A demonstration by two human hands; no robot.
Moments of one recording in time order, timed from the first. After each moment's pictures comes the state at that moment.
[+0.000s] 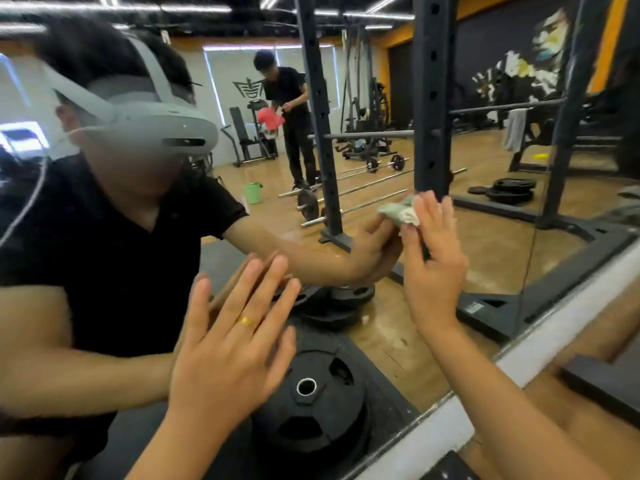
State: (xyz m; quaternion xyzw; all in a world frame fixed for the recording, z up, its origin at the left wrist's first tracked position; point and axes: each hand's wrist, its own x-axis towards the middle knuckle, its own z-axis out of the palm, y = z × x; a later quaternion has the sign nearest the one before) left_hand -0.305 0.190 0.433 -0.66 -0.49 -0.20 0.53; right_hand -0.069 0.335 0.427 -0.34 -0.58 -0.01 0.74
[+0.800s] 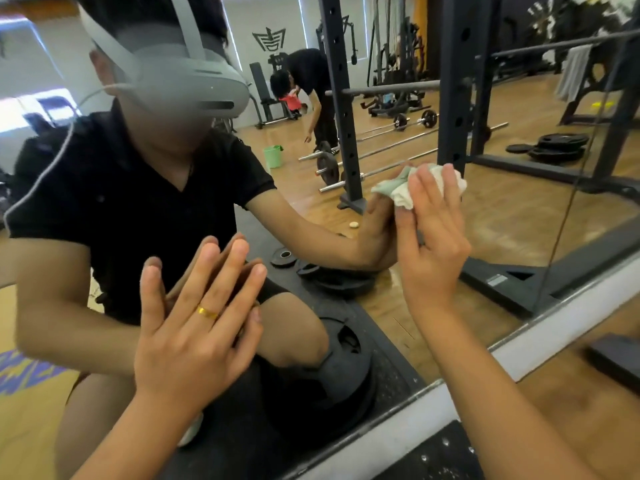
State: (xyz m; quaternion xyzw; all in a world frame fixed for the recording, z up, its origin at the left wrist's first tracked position) left_hand -0.306 0.196 0.423 -0.66 -0.48 -0.22 0.54; right_hand -0.058 0.361 0.410 -0.28 -0.60 -0.07 0.75
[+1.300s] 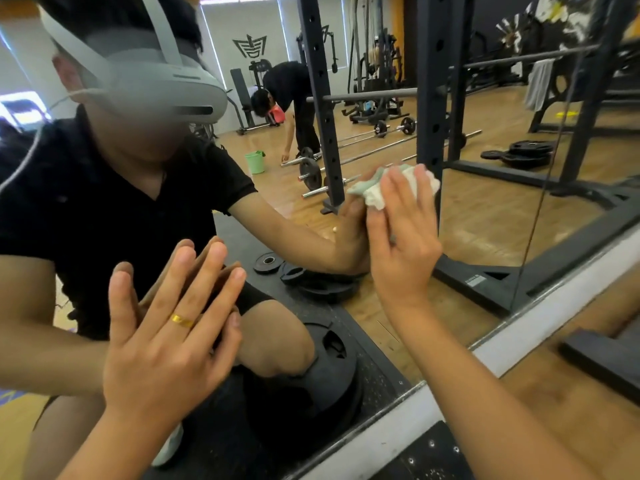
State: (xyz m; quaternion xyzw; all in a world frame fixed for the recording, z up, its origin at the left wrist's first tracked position) left_hand -0.308 0.198 0.424 -0.68 -0.47 -0.24 0.52; right_hand -0.069 0.360 0.417 -0.29 -0.58 -0.12 0.75
